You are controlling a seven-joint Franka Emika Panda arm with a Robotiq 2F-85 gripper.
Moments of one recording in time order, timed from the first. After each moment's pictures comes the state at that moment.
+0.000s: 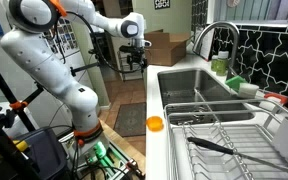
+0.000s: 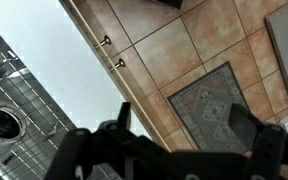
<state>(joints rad) 0.09 -0.39 -0.04 -2.36 0.11 1.90 -0.24</state>
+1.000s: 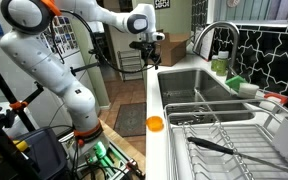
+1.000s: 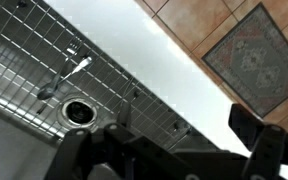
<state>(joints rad) -0.06 -0.40 -0.11 -2.32 0.07 2.00 -0.15</state>
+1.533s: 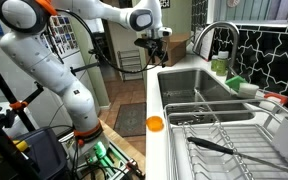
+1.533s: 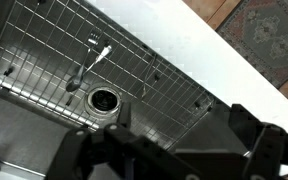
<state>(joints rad) -0.12 -0.40 -0.16 -2.29 0.06 2.03 -0.14</state>
